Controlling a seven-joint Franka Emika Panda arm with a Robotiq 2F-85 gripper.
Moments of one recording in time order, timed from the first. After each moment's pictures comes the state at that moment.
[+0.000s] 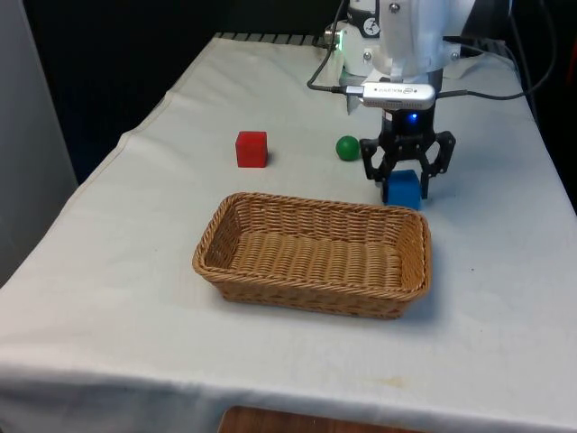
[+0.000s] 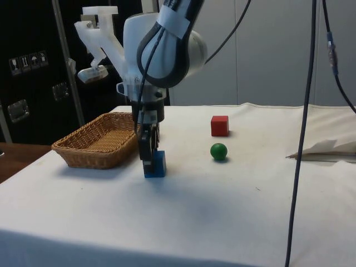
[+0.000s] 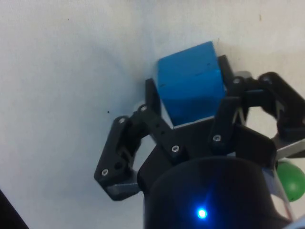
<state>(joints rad) 0.31 0.47 -0.17 -2.20 0.26 2.73 -0.30</state>
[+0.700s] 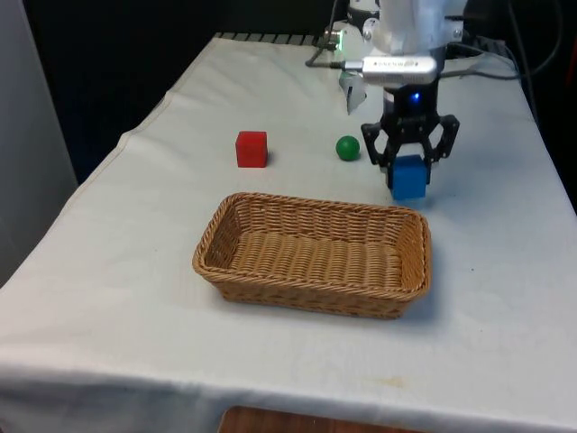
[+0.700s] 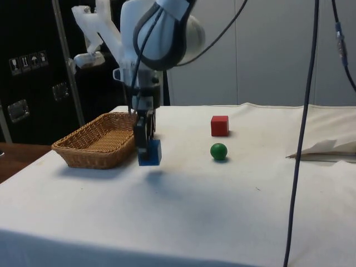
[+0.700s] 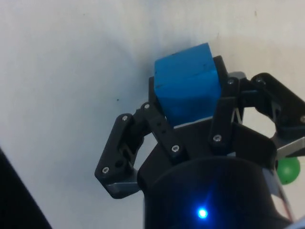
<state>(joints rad) 0.31 0.41 -0.17 -2.20 0.26 2.69 -0.30</state>
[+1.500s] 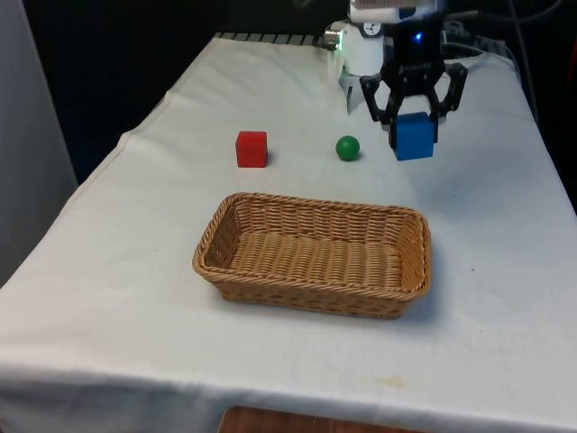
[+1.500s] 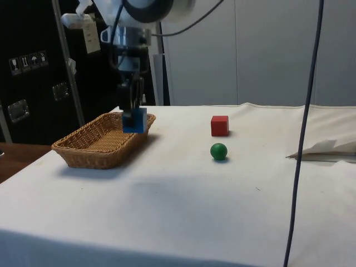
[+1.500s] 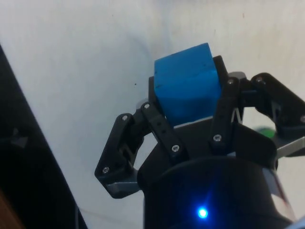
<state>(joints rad) 0.31 0.27 -0.21 -2.13 0.25 2.52 -0.30</state>
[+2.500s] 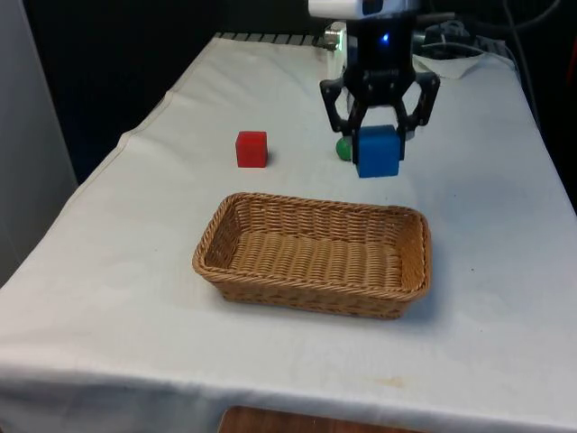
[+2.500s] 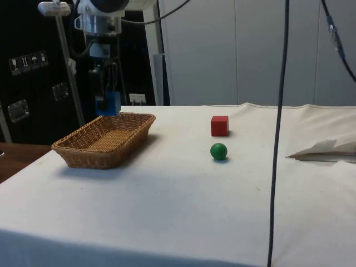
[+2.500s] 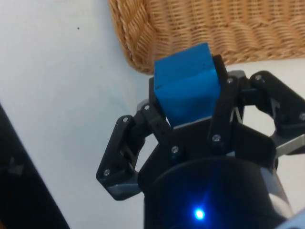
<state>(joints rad) 0.30 0.48 -0.31 -1.76 0.24 2.35 -0.33</state>
